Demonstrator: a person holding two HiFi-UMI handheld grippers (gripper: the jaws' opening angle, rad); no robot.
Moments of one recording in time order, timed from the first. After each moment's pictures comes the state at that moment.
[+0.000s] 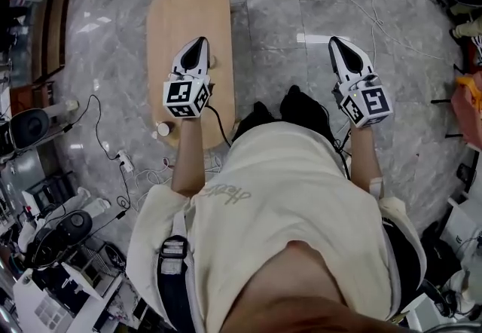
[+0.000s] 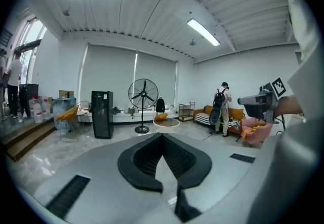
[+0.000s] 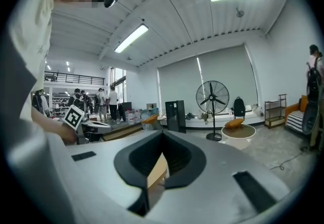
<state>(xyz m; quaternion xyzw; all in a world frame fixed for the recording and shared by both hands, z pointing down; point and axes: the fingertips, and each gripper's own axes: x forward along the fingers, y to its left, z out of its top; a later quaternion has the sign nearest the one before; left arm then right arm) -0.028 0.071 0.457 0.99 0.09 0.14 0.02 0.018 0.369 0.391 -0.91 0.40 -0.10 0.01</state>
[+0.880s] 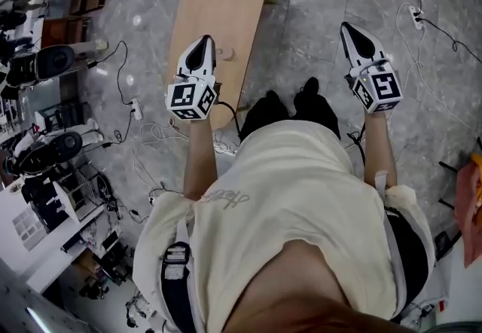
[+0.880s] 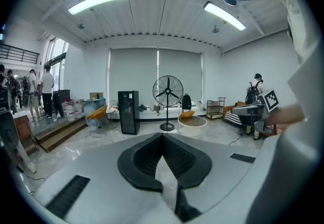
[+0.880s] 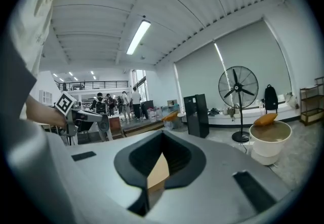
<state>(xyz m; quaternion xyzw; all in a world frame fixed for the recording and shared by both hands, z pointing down) 0.091 0.099 0.428 0.98 -0.09 0.17 0.02 0.269 0.361 0.432 -0.83 0.54 -0.12 0.02</state>
